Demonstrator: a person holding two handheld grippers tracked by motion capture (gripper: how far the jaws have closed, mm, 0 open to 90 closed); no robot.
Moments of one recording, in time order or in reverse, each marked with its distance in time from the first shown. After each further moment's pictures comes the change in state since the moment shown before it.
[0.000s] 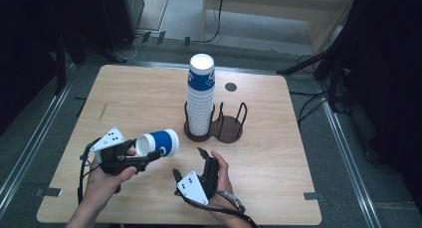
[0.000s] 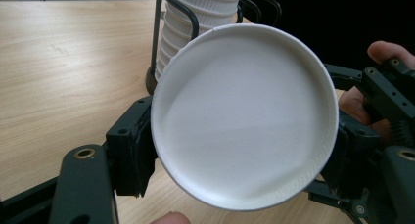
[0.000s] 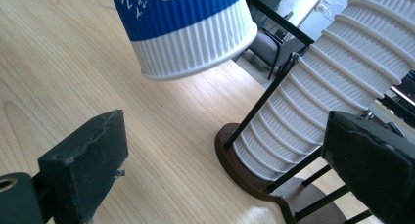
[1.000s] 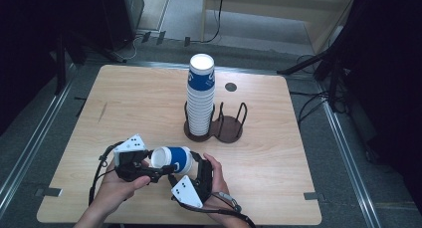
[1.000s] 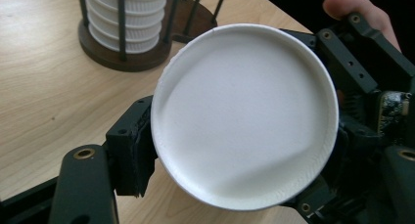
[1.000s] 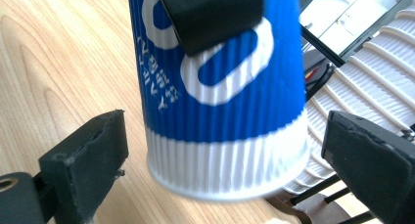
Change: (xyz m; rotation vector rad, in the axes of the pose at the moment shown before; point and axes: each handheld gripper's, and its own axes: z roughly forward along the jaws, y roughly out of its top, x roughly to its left) left arm -0.024 -0.004 0.025 0.192 -0.112 0.007; right arm 0.013 -0.003 0.003 -0.016 0.075 -0.070
